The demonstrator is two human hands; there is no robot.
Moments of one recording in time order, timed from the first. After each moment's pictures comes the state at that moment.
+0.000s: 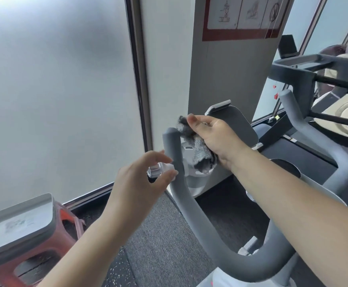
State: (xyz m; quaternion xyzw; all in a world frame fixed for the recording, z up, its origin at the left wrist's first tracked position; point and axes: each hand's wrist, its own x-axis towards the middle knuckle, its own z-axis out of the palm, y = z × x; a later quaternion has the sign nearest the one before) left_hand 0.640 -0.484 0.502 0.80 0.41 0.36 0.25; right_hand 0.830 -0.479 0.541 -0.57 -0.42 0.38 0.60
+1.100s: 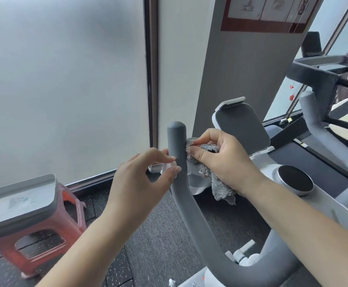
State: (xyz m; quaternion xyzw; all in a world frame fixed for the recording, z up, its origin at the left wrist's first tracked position) left_hand 0.648 -0.485 0.489 0.75 0.42 0.42 0.28; right_hand 0.831 -0.506 0.515 -0.62 -0.55 0.27 0.50
